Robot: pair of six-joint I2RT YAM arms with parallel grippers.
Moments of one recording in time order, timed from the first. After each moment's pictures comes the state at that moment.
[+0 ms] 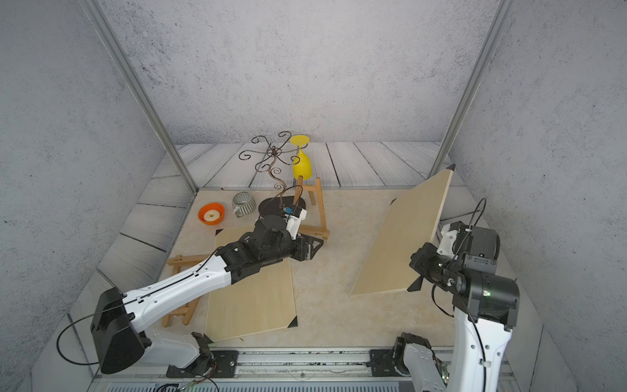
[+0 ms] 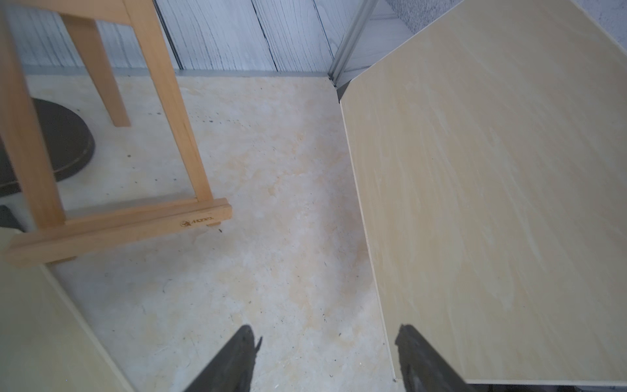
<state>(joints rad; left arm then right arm) -0.87 1.36 1.14 -0.24 0.06 -0.48 -0.25 0.87 1.52 -1.47 -0.36 0.43</state>
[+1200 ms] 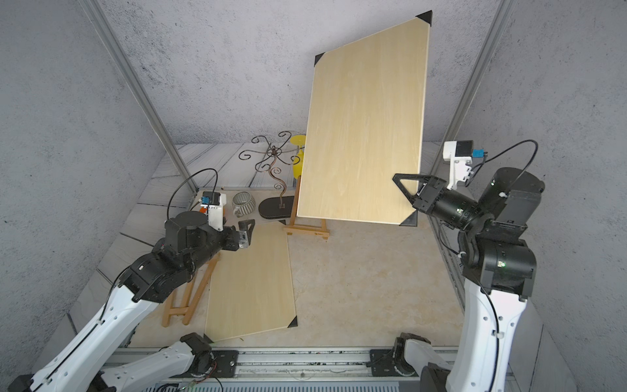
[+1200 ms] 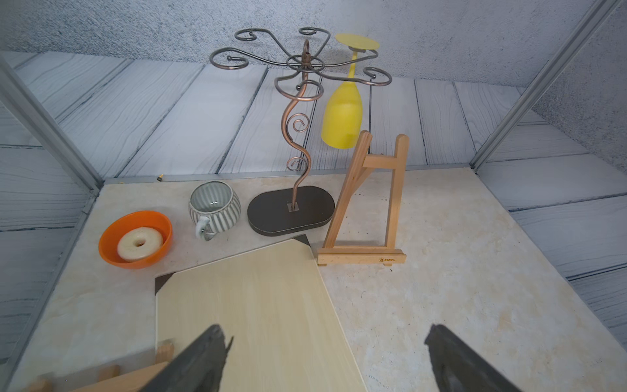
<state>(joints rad) -0.61 0.95 1.22 -0.67 -0.26 -0.30 -0.16 1.10 1.83 -0.81 -0.97 0.67</state>
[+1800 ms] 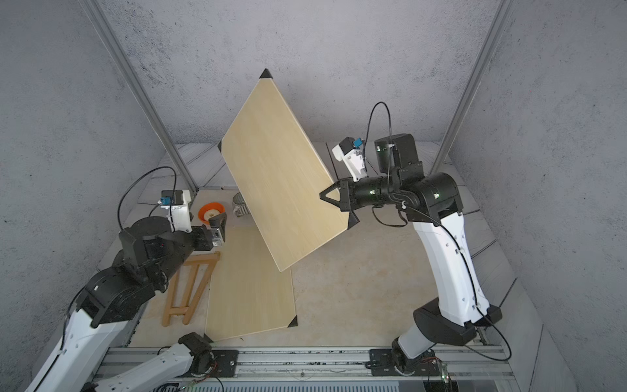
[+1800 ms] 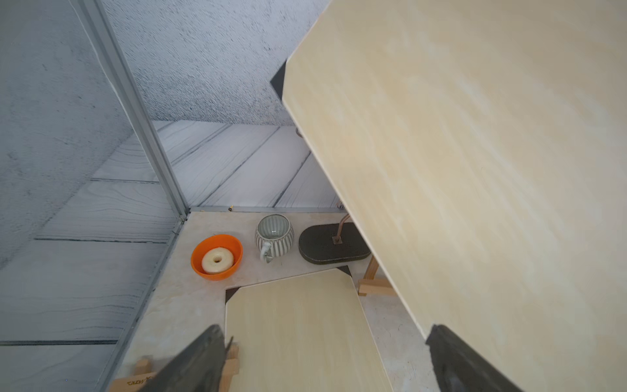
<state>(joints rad) -0.59 0.83 1.33 -0.78 -0.42 -0.24 0.52 1.59 2.38 -1.39 -0.59 0.18</state>
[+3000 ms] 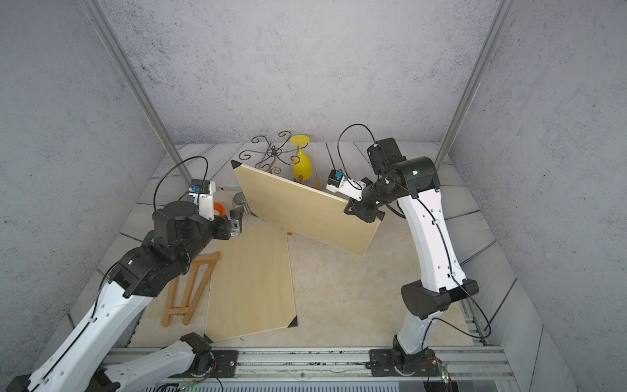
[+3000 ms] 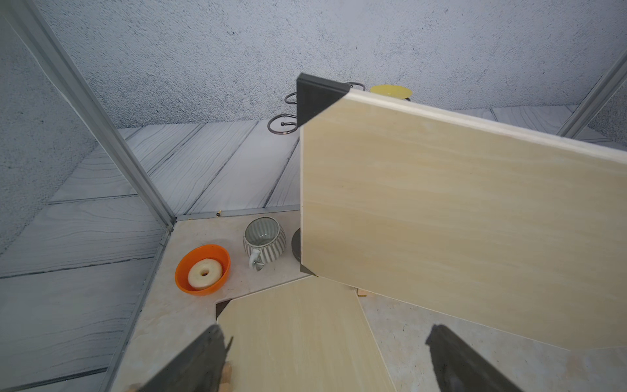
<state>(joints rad) -0.59 1.00 1.33 -0.68 -0.38 -0.18 0.38 1.76 2.44 -1.70 -0.39 -0.84</state>
